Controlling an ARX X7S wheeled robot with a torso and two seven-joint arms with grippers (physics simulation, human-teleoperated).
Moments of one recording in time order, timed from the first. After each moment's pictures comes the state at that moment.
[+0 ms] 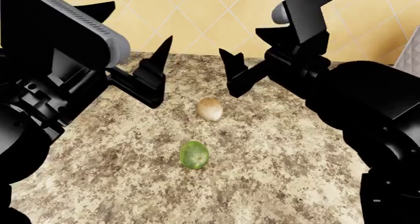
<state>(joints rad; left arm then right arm) -1.01 -0.45 0.03 0.77 -0.74 -1.34 0.02 1.12 0.36 -0.27 -0.30 0.66 1.20 -0.11</state>
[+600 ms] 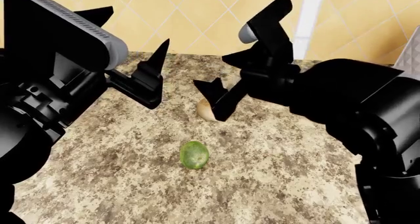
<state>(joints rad) -0.97 -0.47 0.04 0.75 -0.73 -1.29 0.01 1.19 0.36 -0.43 -0.15 0.72 1.19 -0.33</state>
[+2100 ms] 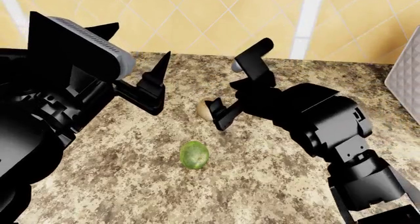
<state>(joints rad) -0.89 -0.51 0.10 0.68 -0.69 -1.15 0.01 1.13 0.30 -0.61 0.26 0.53 0.91 -0.36</state>
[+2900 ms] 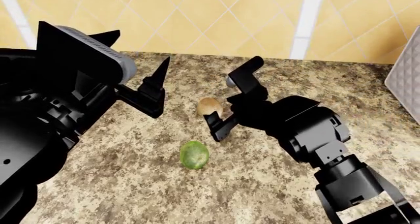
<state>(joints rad) -0.84 -0.52 0.13 0.65 -0.67 -1.09 0.02 1.11 0.24 -0.68 0.45 0.48 0.80 -0.40</state>
